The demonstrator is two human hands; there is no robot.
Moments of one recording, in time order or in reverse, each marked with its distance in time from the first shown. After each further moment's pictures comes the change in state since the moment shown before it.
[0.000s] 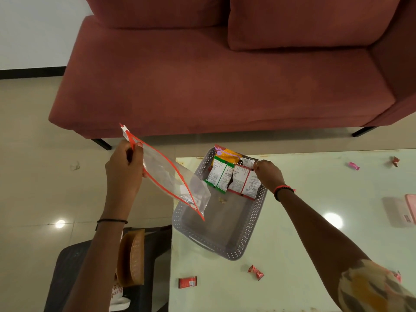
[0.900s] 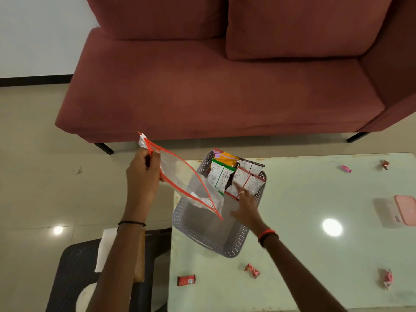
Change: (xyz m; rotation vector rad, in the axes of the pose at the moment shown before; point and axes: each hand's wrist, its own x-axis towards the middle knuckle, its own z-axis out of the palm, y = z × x) left_hand -0.030 0.022 0.006 -0.124 -0.094 -0.079; right_hand -0.110 -0.050 0.036 0.421 -0.070 -0.087
